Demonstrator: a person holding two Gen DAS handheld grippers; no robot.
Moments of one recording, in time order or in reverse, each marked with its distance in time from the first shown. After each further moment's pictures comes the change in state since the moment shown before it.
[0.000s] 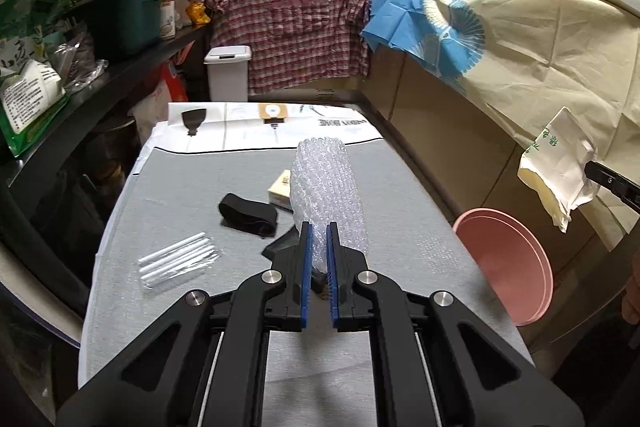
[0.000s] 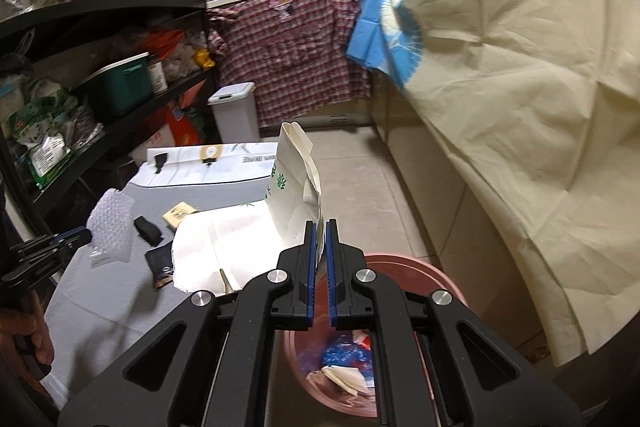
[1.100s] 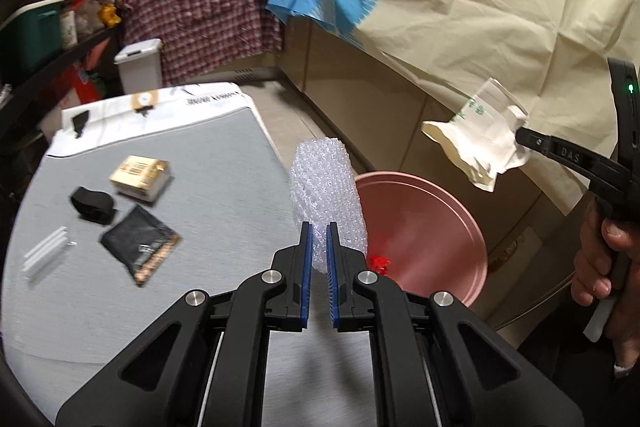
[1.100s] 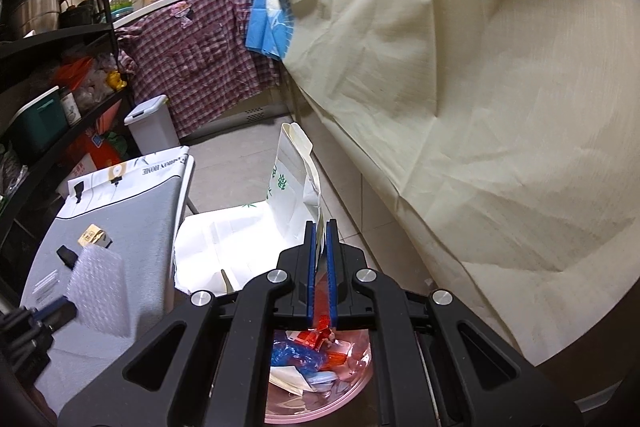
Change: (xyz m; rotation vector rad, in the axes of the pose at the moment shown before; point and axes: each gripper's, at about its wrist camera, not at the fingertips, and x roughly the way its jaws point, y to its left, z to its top) left arm 0.038 -0.151 -0.027 0.124 0.084 -0.184; right arm 0.020 -0.107 -0.027 0.194 0.027 -0.217
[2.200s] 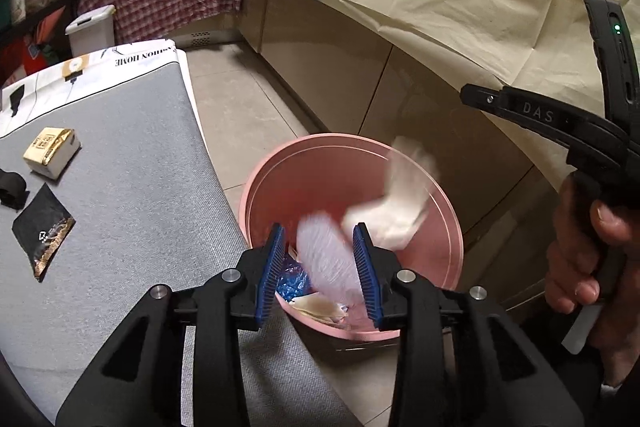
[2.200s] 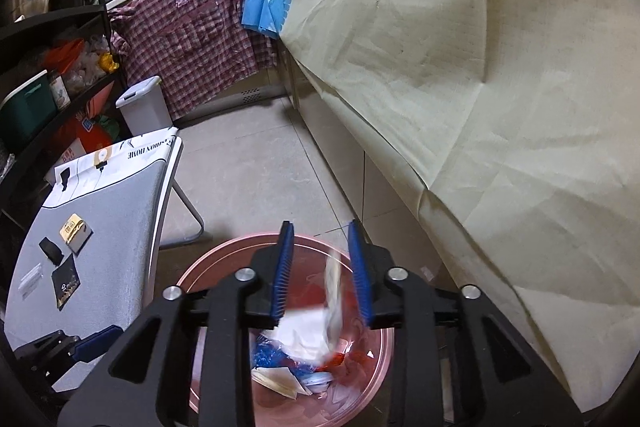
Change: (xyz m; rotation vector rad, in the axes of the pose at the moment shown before) left arm 0.063 -0.046 -0.009 -0.001 0.123 -0.126; right arm 0.045 0.004 0.000 -0.018 0.062 -0.005
